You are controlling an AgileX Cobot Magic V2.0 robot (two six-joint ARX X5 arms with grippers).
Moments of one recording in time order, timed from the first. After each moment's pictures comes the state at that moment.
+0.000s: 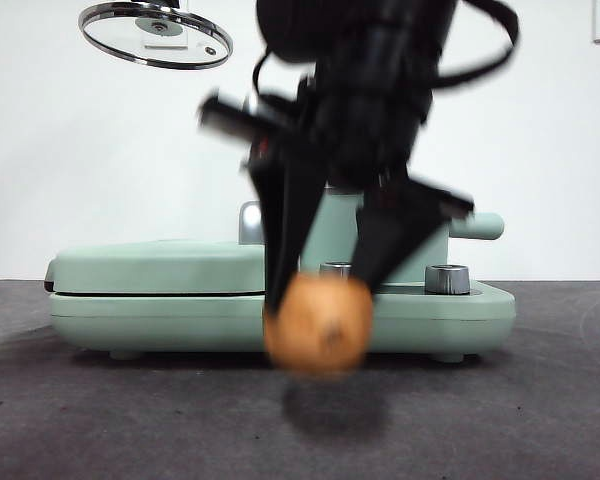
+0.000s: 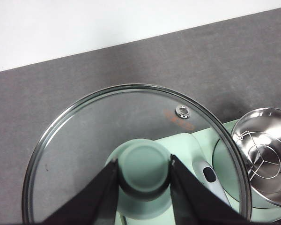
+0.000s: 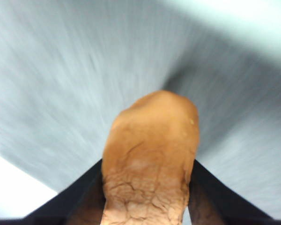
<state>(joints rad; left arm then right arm) -0.33 1.88 2.40 -1.21 -0.02 -0.01 0.81 1.71 1.28 -0.88 -0.24 0.47</state>
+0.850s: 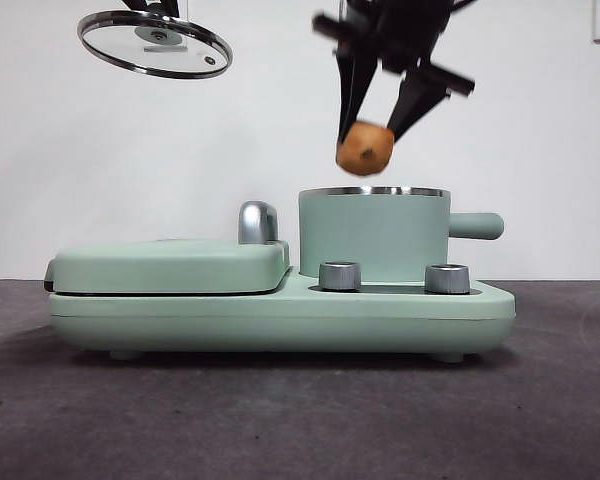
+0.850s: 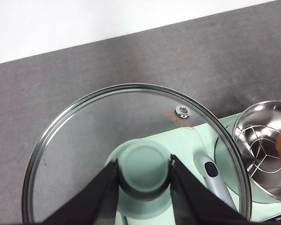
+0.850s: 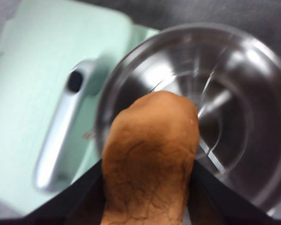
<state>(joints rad) -0.33 1.87 2.37 -1.20 -0.02 -0.01 0.43 1.99 2.07 -1.13 -0.20 0.25</state>
